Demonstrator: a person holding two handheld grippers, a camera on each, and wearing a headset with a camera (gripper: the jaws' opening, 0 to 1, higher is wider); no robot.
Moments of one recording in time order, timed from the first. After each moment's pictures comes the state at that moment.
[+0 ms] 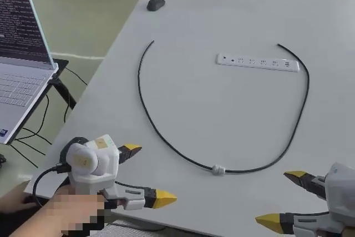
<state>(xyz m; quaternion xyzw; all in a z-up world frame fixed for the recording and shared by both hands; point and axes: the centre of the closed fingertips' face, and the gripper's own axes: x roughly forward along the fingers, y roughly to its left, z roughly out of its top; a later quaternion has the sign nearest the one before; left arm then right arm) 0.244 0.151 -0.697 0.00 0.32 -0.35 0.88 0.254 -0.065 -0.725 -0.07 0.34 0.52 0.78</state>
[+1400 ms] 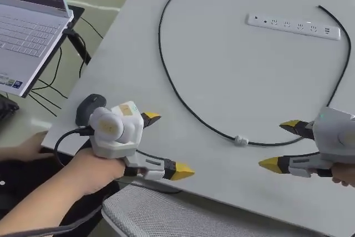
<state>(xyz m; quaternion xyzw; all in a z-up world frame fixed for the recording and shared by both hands) 0.239 0.161 -0.717 0.00 0.34 -0.36 0.87 0.301 -0.001 -0.752 -0.19 0.35 0.57 0.72</state>
